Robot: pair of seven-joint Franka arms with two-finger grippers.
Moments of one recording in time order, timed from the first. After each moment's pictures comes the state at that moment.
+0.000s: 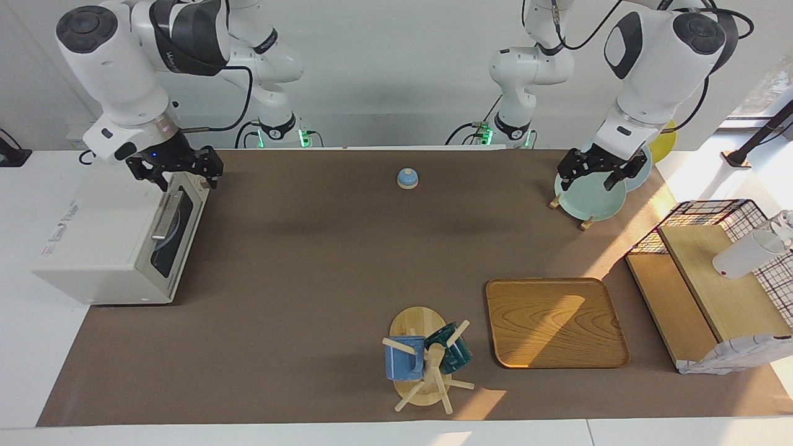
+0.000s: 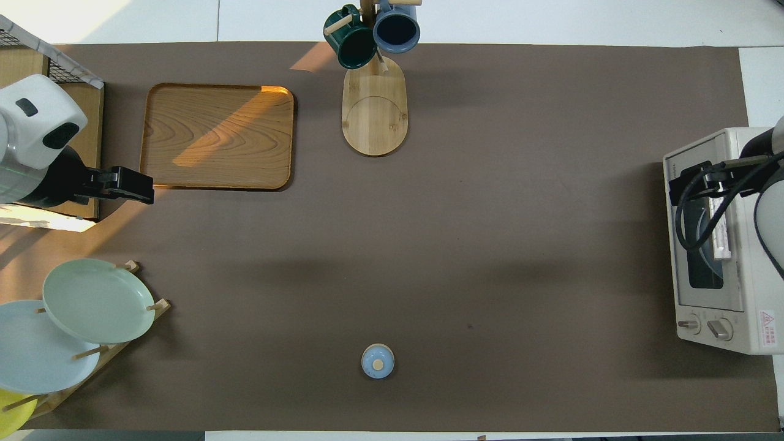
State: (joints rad) left arm -0.09 -0.02 -0.06 -1.72 -0.02 1.67 -0.07; right arm 0.01 0.02 -0.03 -1.65 -0.07 1.59 -0.11
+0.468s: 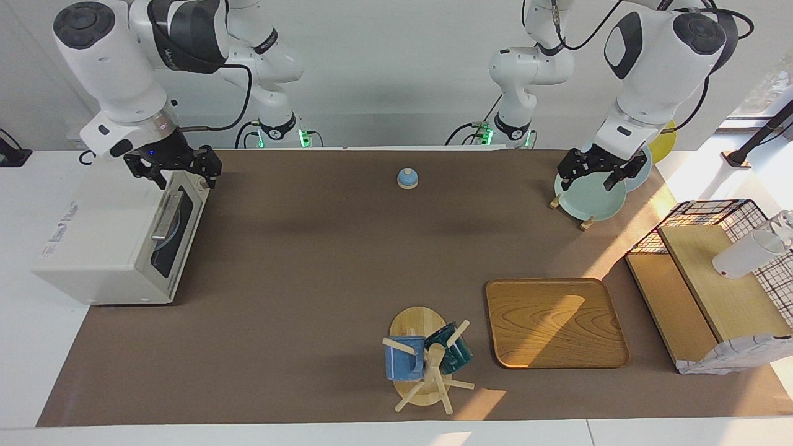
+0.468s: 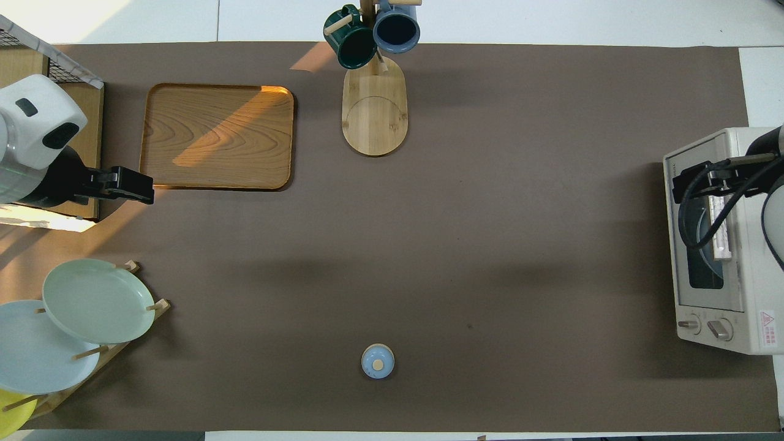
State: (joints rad) left arm -0.09 -0.02 -0.06 -1.72 -0.02 1.67 -0.07; right arm 0.01 0.02 -0.03 -1.64 -0.06 1.59 -0.07
